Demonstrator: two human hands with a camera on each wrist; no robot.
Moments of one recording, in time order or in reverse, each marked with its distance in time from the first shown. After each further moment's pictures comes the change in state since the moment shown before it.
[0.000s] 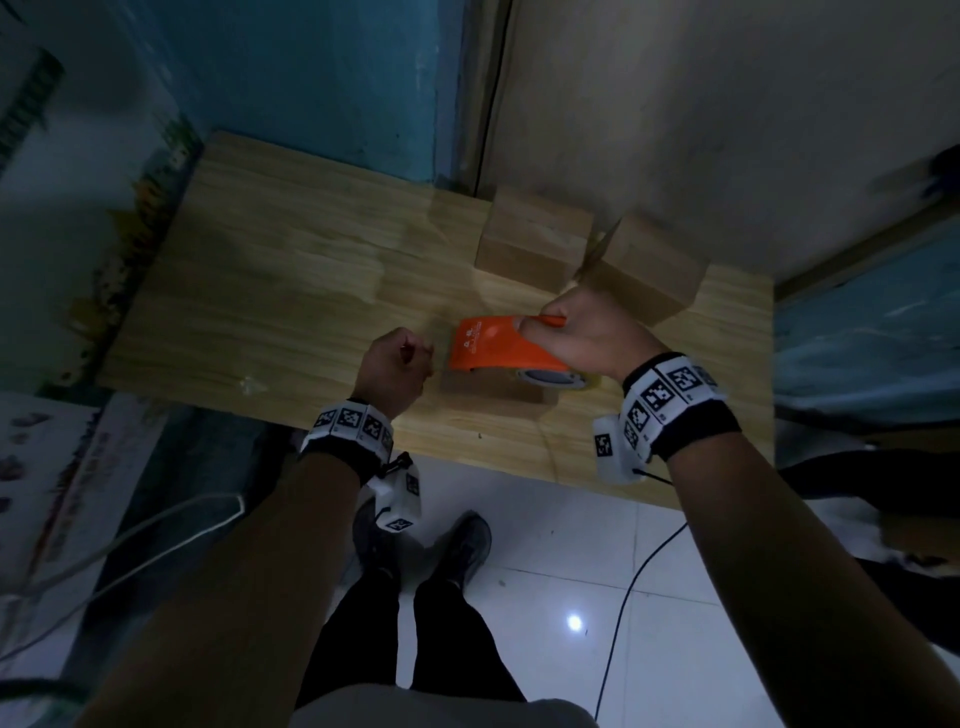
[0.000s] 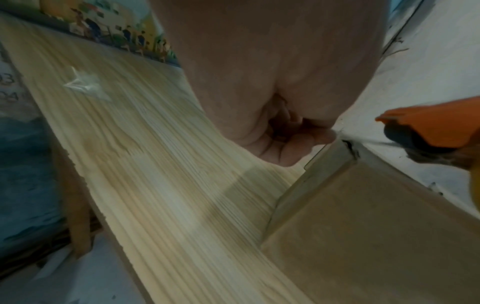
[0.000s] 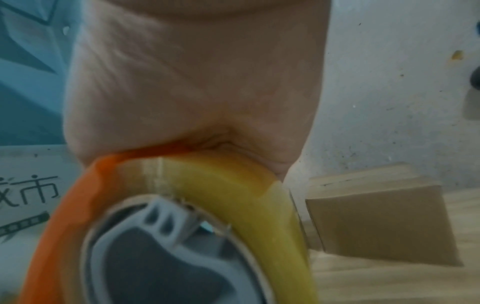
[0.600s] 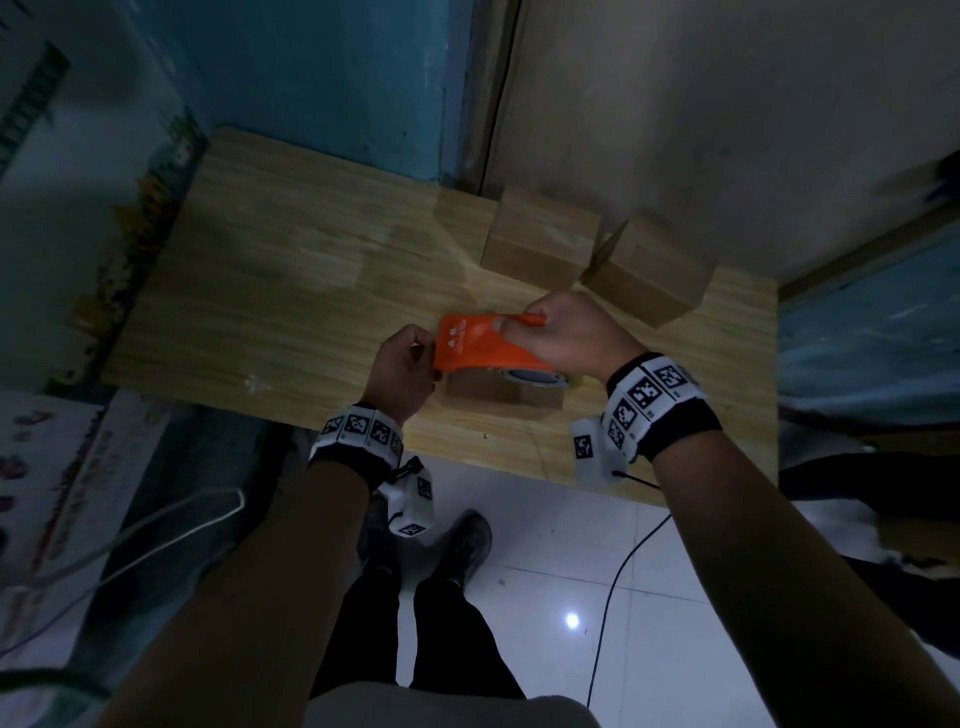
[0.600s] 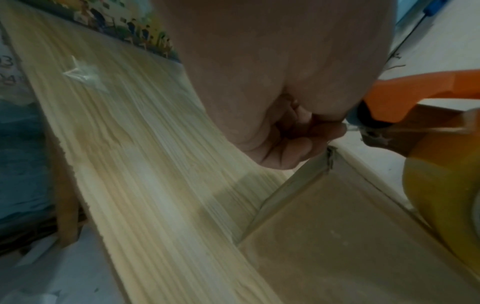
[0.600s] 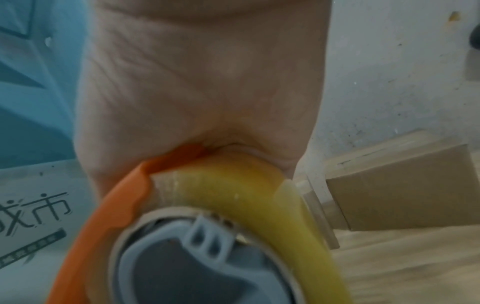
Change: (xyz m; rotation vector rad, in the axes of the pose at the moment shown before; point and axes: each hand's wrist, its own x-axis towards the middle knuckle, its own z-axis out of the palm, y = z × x) left_hand -0.006 0.014 -0.001 -0.116 -0.043 -0.114; right_hand 0.010 -0.020 0.015 0.026 -0.038 0.007
